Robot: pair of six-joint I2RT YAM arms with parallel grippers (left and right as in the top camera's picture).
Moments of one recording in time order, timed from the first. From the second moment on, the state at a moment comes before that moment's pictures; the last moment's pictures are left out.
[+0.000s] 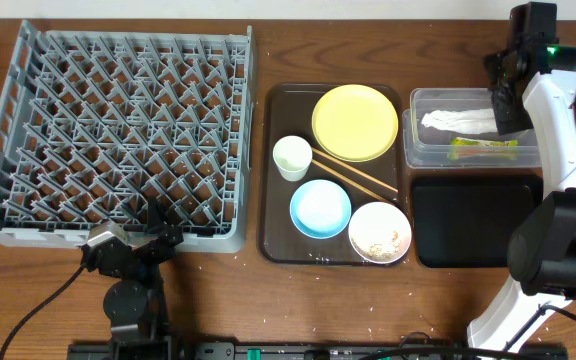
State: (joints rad) left arm 0.10 0.01 0.03 -0.12 -0.21 -0.35; right arm -0.10 1.97 1.78 -0.94 0.24 1.22
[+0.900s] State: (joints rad) left arm 0.10 0.01 0.03 -0.12 -0.21 -0.35; right arm 0.48 1.68 1.73 -1.34 0.01 0.29
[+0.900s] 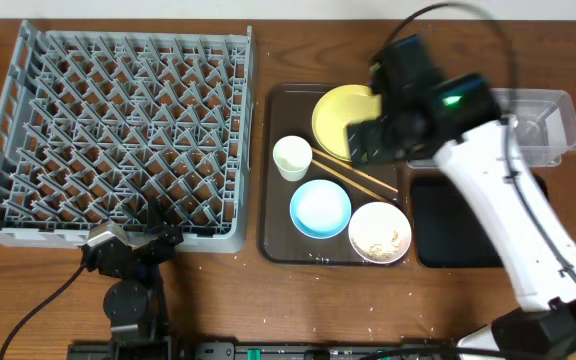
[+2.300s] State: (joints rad) left arm 0.10 0.01 0.03 -0.12 -0.21 -0.35; right arm 0.81 1.69 0.92 -0.78 0.15 0.14
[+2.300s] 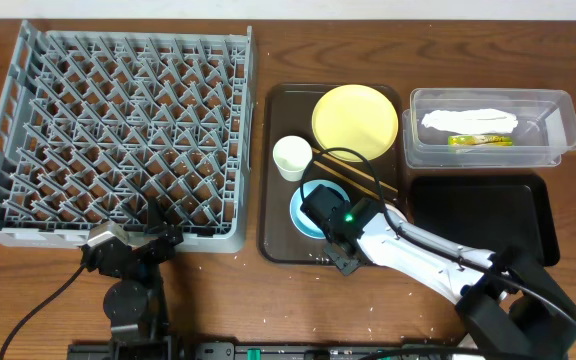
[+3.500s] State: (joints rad) left arm 0.10 0.01 0.03 -0.12 -0.21 -0.35; right arm 0.81 1.69 0.95 -0.83 0.16 0.14
